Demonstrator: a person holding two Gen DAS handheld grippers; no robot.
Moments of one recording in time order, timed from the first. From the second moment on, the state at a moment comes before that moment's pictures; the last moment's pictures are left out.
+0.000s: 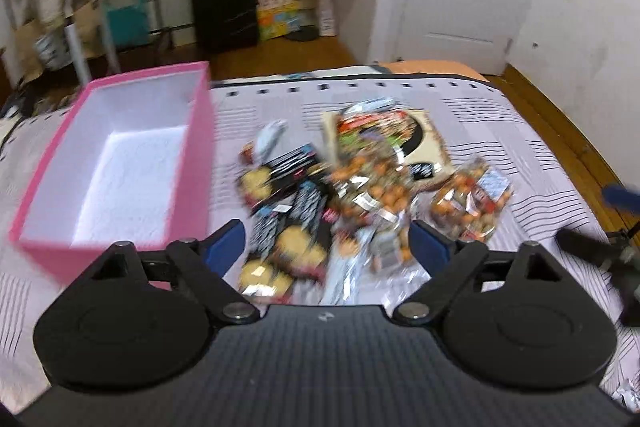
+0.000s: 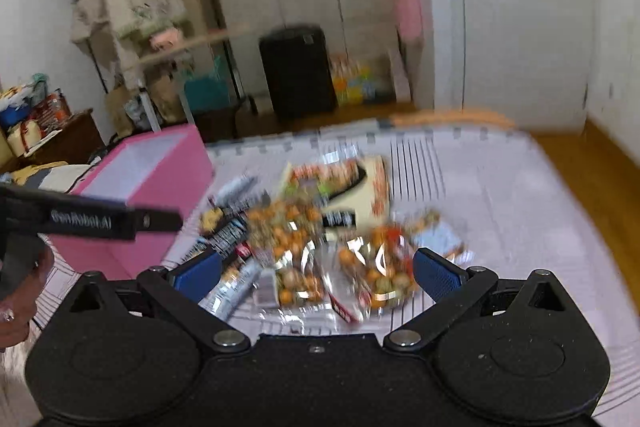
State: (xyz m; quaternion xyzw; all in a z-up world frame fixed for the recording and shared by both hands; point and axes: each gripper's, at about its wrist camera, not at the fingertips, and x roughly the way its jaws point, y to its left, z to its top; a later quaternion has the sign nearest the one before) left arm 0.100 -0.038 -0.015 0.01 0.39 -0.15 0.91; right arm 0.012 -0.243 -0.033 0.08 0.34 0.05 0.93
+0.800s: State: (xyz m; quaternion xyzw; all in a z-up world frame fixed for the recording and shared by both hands) left arm 0.231 -0.198 -0.124 0.03 0.46 -0.37 0.81; right arm 0.082 -0.282 -0.156 0.17 0.38 0.03 0.91
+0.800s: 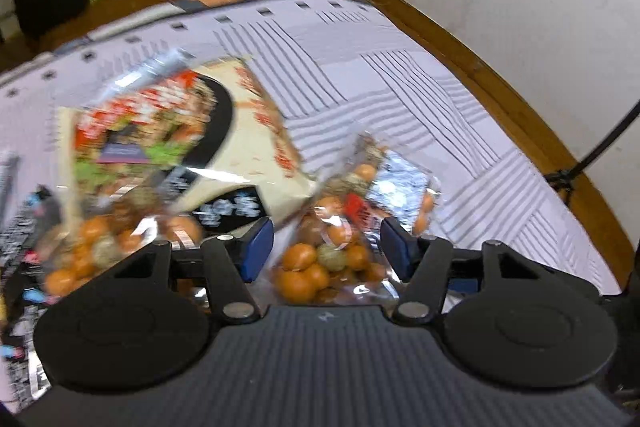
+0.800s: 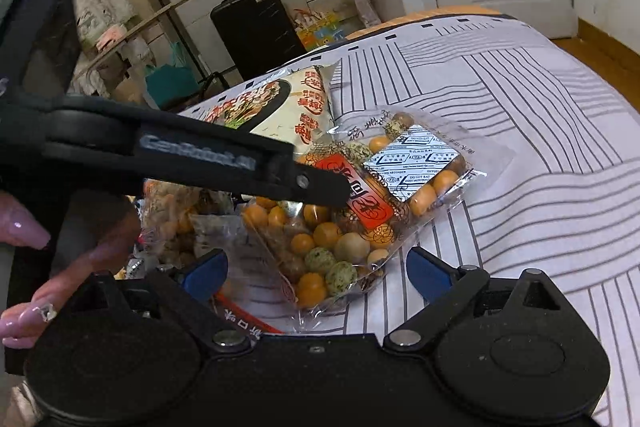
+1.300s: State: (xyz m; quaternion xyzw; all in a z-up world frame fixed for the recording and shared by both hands) left arm 0.226 -0.218 -0.139 0.00 0.54 -0.38 0.75; right arm 0.095 -0.269 -0.160 0.07 0.37 -0.02 0.92
